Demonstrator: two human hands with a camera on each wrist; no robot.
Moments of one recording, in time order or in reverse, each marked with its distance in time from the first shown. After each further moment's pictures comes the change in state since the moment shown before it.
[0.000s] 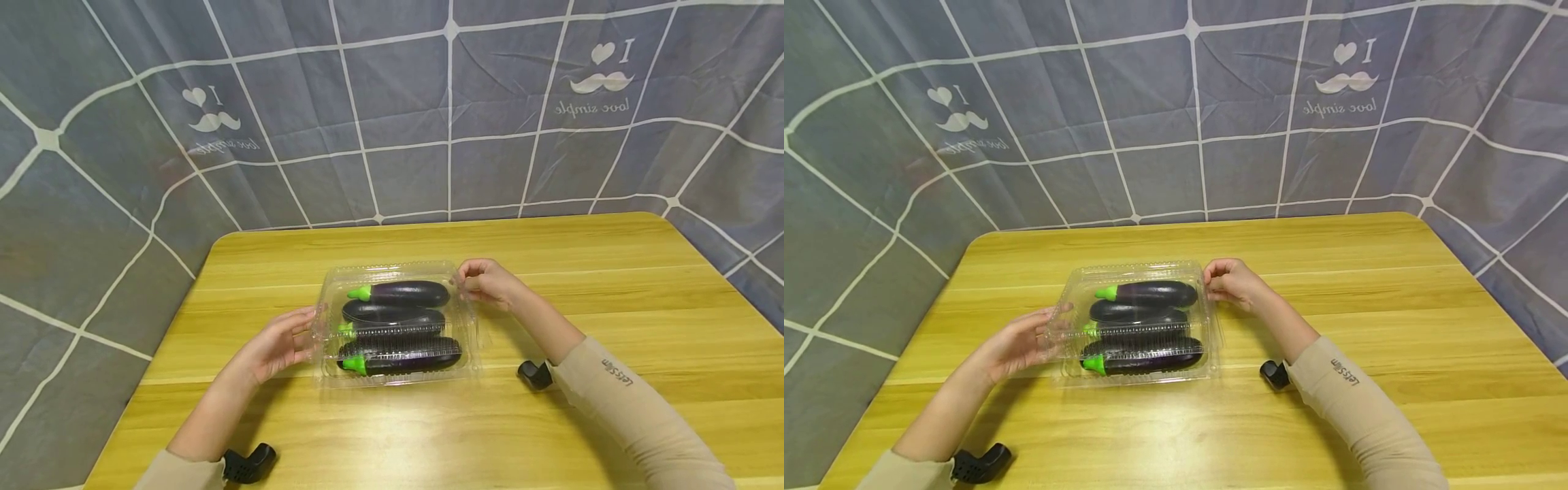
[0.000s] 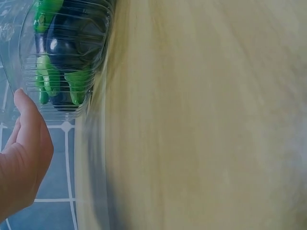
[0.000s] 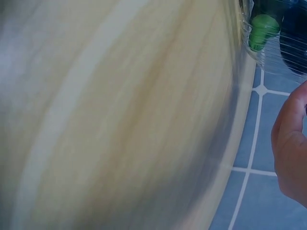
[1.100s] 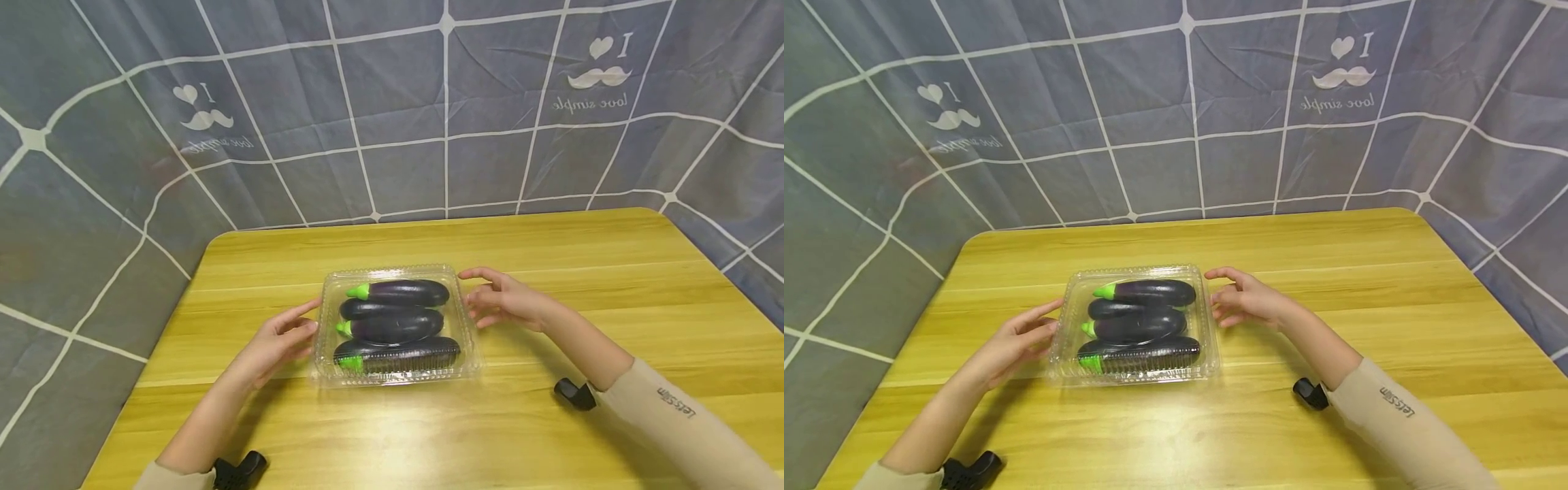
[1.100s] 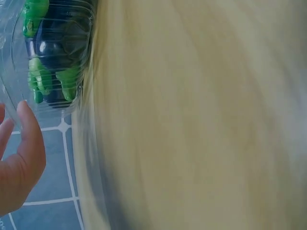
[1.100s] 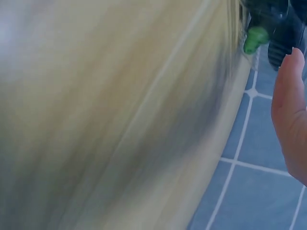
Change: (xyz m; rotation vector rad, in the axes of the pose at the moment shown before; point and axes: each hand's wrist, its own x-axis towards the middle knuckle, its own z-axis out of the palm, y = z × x) left_hand -0.003 -0.006 0.001 0.443 0.082 0.119; right_hand -0.044 -0.003 -0.009 -0.120 -0.180 0.068
